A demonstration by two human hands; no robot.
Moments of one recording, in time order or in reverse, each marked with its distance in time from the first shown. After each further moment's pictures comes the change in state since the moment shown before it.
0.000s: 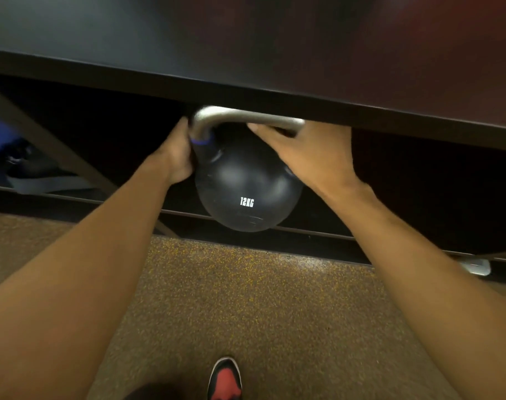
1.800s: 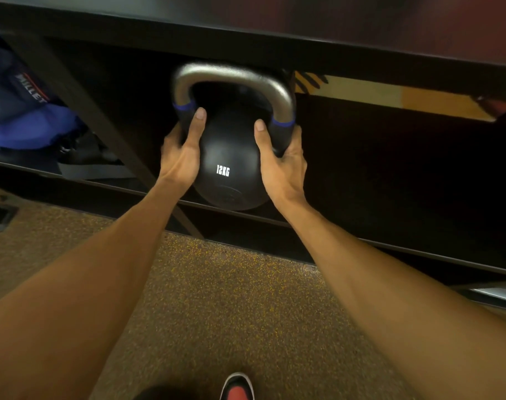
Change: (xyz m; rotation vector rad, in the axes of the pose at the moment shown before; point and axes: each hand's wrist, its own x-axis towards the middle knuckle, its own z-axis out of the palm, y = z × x) left_hand -0.034 -0.031 -0.058 0.431 0.314 0.428; right_hand -0.033 0.012 0.133 0.696 -0.020 0.320
